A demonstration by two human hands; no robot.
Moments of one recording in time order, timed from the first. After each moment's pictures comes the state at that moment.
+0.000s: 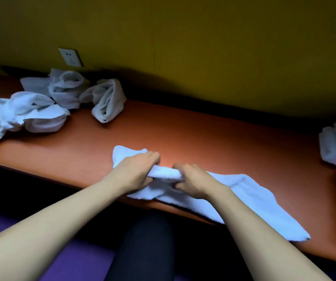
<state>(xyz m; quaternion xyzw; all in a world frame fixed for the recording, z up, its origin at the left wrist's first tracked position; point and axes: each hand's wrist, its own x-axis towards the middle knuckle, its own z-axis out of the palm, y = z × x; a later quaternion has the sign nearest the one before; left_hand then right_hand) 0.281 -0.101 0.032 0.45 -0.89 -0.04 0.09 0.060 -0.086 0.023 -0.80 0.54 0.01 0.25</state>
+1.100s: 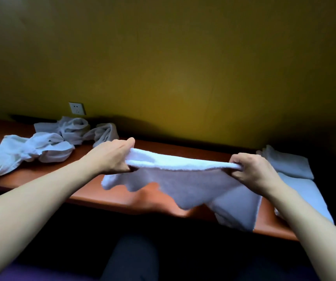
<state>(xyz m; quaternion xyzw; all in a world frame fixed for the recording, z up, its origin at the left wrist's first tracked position) 0.294 -0.024 0.216 0.51 -0.86 0.06 0.07 -0.107 0.056 0.205 -0.74 0.64 -0.21 -0.04</state>
